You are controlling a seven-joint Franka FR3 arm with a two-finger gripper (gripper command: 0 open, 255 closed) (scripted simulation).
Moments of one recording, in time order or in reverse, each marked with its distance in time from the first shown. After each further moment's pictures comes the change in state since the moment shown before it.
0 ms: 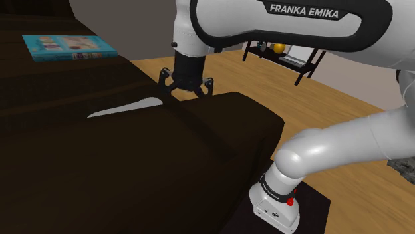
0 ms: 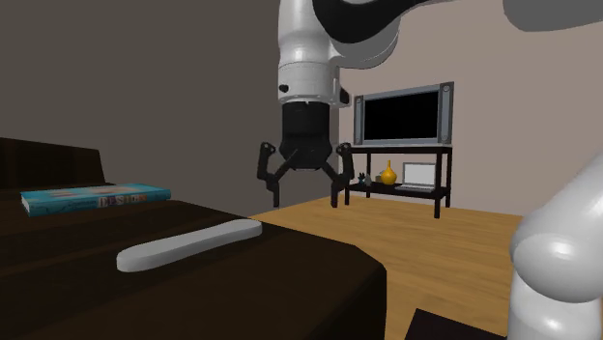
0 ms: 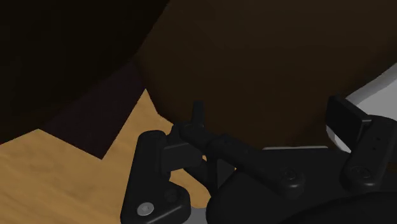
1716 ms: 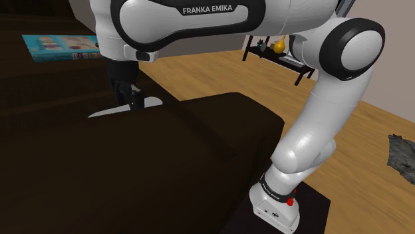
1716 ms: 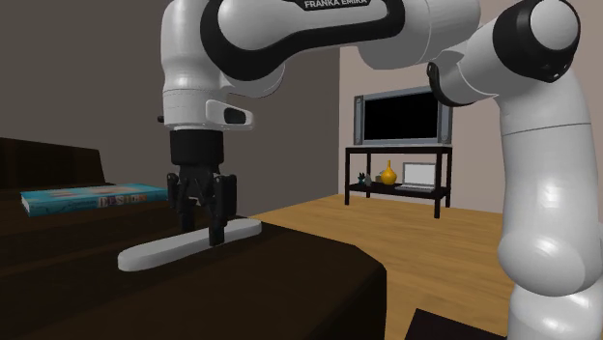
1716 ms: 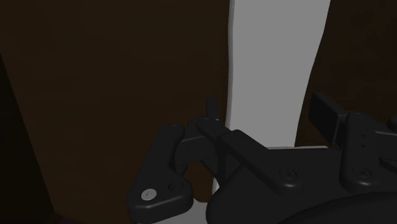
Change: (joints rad) arm -0.193 0.722 0.462 0.436 -0.436 0.109 1.032
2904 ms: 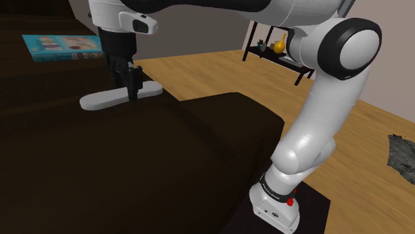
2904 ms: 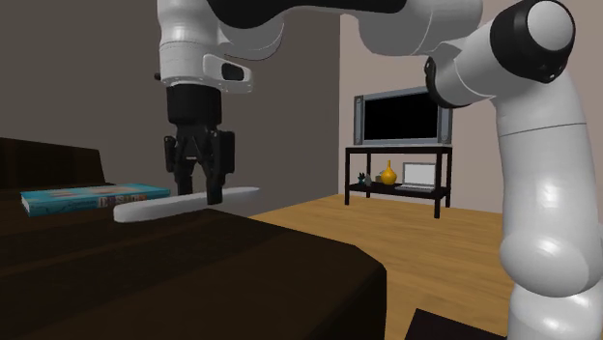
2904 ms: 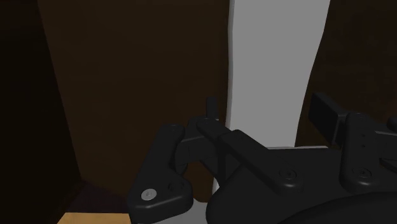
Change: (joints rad) arm 0.028 0.024 0.005 0.174 -0.017 -0.163 0.014
